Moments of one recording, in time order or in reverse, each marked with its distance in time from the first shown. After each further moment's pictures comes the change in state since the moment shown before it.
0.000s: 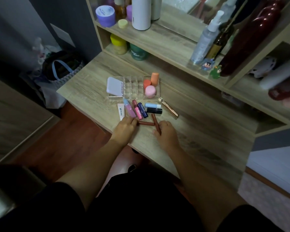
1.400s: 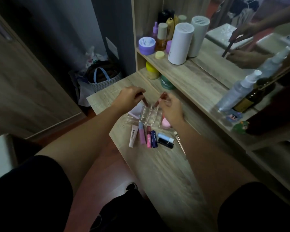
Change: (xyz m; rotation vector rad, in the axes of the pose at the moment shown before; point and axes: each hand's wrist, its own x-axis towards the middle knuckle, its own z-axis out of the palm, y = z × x) left_hand 0.106 -0.090 -0.115 -0.350 0.398 -0.312; right_hand 0.160 -0.115 -0.073 0.514 -0.084 -0.248
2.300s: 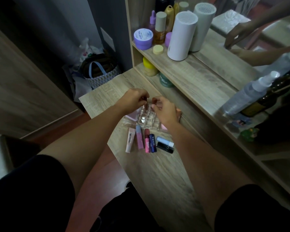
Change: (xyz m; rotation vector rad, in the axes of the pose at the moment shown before) left_hand 0.033 -0.012 0.033 0.005 -0.251 0.012; right_hand 0.029 0.019 0.022 -0.300 -0.055 -0.047
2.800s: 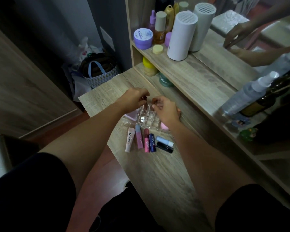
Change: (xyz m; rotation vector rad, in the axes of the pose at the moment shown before) left_hand 0.004 -0.001 -0.002 0.043 -0.042 0.017; right_hand 0.003 0.002 -0.003 -0.011 -0.035 0.026
